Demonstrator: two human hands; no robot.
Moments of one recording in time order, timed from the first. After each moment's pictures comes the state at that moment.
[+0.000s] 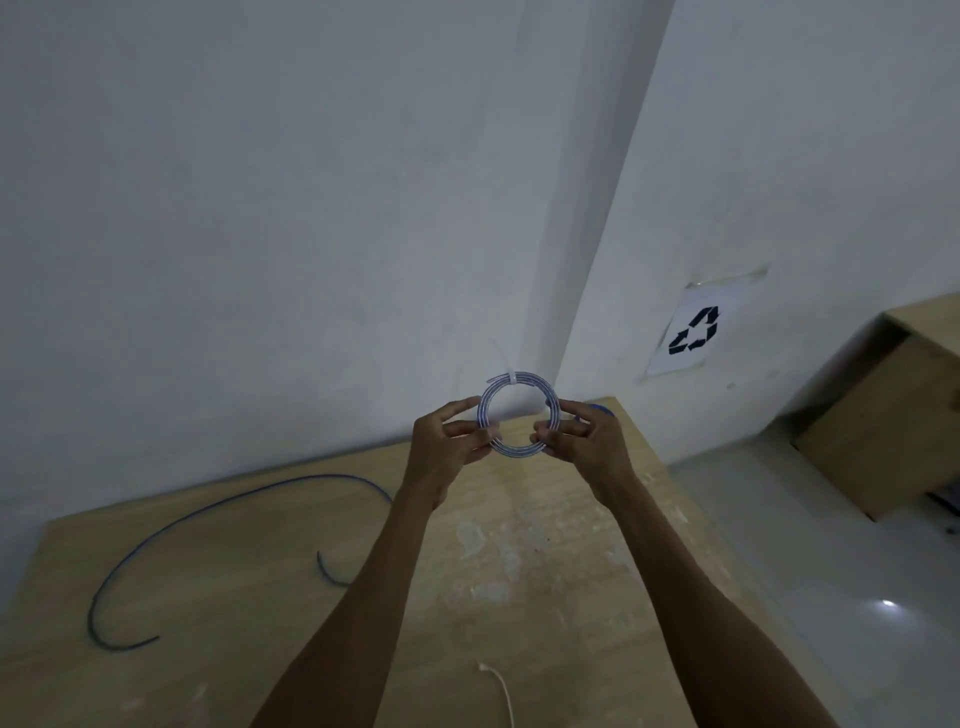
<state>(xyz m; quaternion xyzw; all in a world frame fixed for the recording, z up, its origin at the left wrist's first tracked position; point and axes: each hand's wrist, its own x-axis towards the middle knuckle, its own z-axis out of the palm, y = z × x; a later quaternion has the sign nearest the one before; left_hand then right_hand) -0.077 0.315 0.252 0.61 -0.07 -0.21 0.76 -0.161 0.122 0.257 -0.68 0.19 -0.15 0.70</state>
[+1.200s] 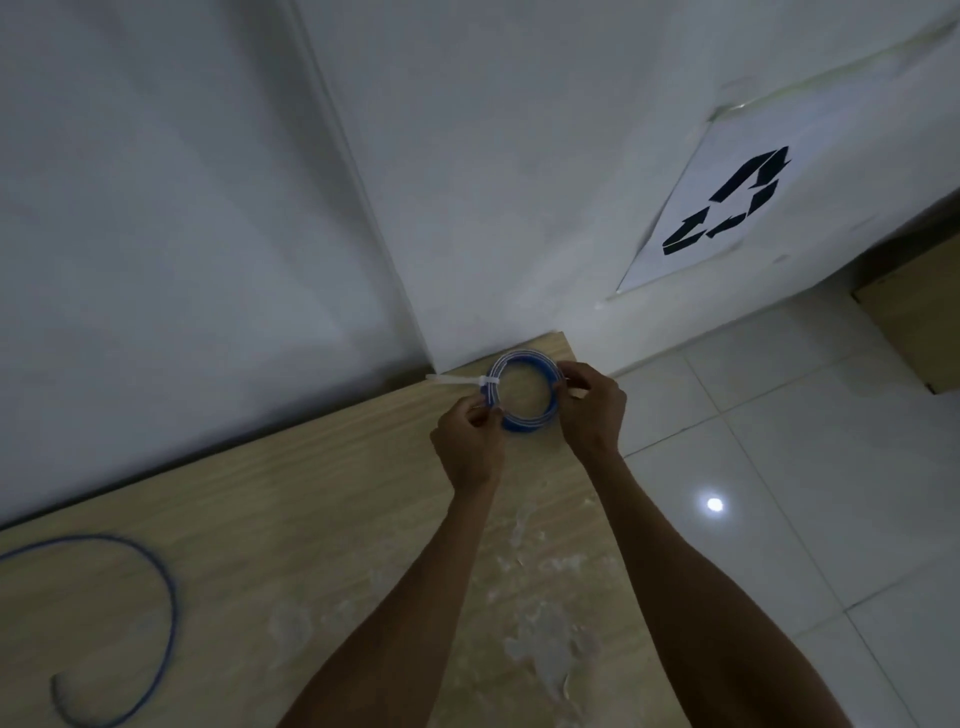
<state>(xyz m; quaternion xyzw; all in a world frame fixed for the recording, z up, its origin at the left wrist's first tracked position) 0.017 -0.069 -0.009 0.85 0.07 -0.08 0.51 -0.016 -0.211 -0.021 -0.81 0.34 -0.19 0.43</state>
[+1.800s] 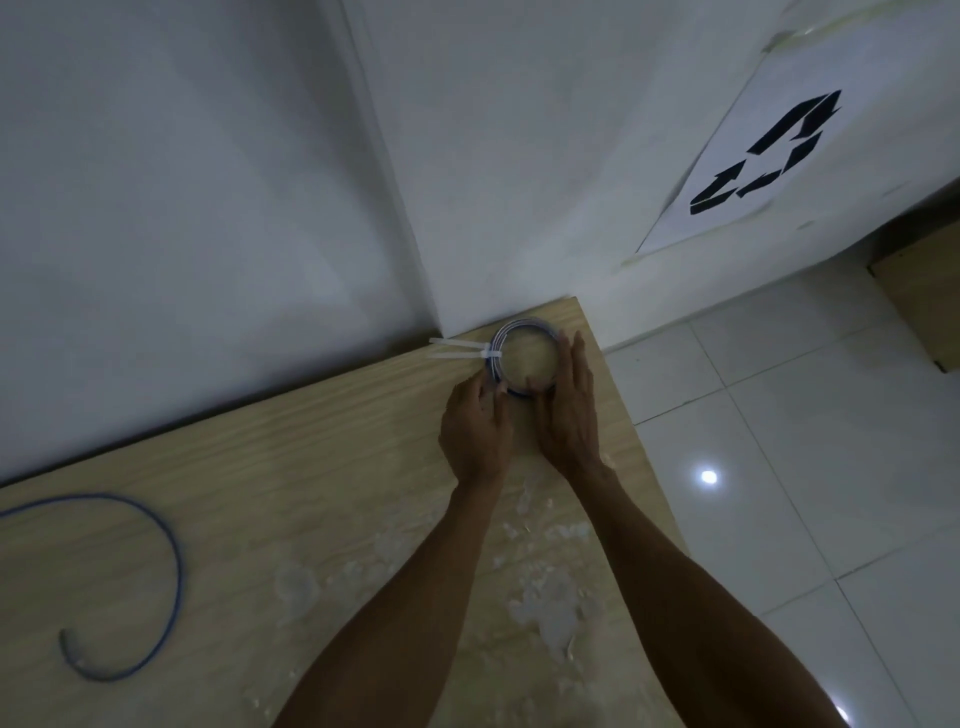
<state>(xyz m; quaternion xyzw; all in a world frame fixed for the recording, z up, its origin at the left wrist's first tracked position) -0.004 -0.050 -0.047 0.92 -0.03 -0.02 0.39 -0.044 -0.168 -0.069 -0.89 0.23 -0.11 0.38</state>
